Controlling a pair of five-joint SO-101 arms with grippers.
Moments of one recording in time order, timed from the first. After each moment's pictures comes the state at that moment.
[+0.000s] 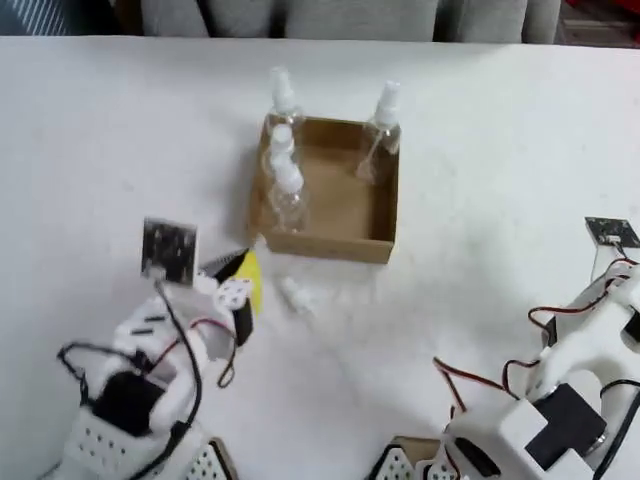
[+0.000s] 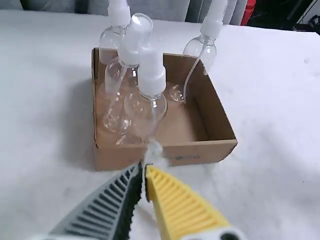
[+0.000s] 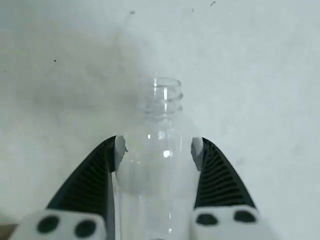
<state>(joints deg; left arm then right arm) 19.6 -83.2 70.9 53.1 18.3 47.0 -5.8 31.2 66.5 46.8</state>
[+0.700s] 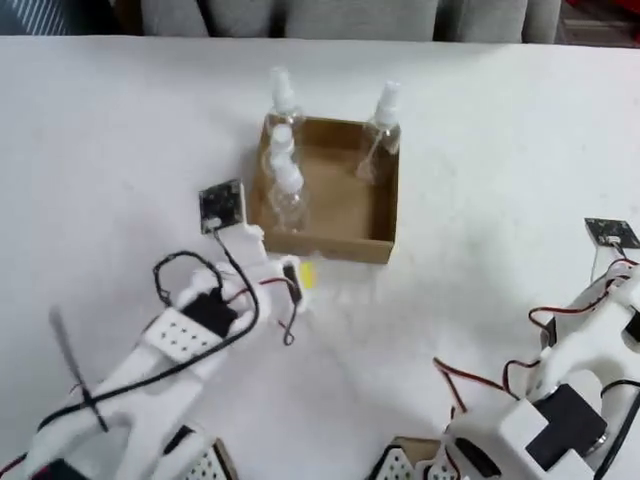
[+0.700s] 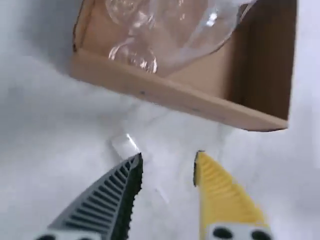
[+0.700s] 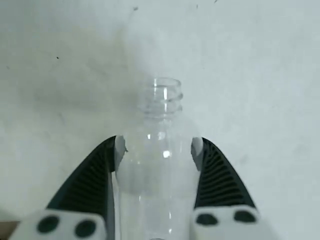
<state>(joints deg) 24.8 -36.5 65.3 35.1 45.9 47.0 -5.8 31.2 67.2 46.8</state>
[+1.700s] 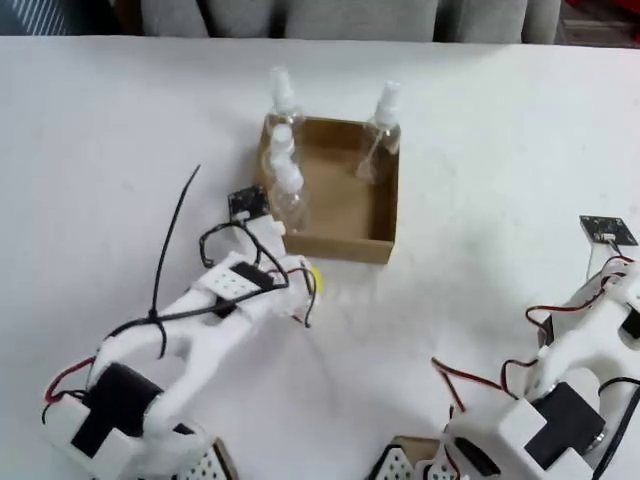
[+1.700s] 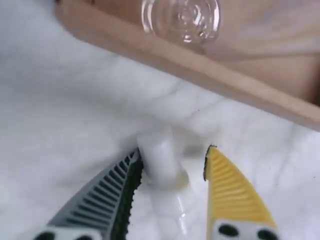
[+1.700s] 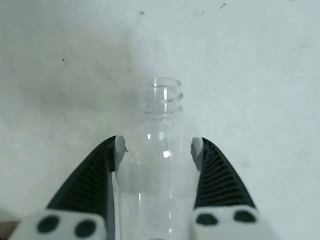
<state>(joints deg) 24.7 -4.6 52.8 31.8 48.1 46.0 -5.8 31.2 67.2 46.8</state>
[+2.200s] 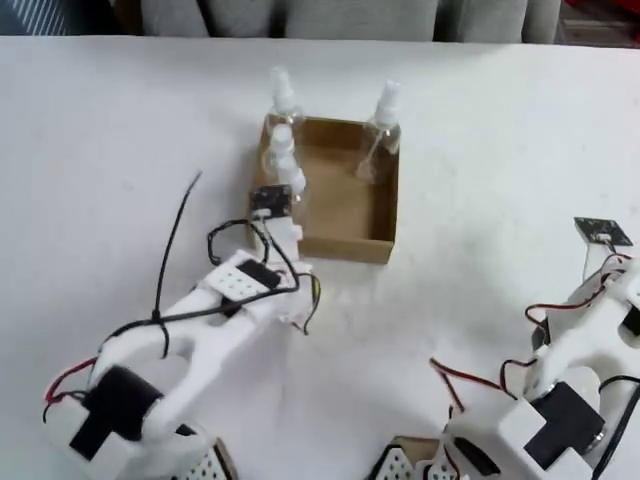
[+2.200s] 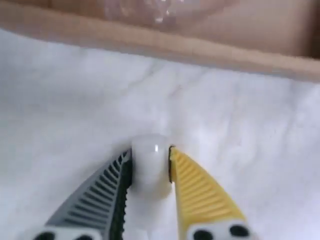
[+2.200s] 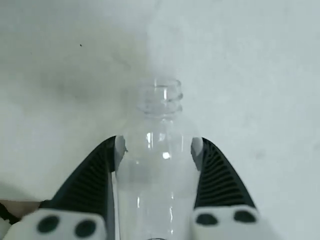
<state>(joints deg) 26.9 -7.4 51.1 38.7 37.2 44.9 -5.8 28.2 74.6 47.0</state>
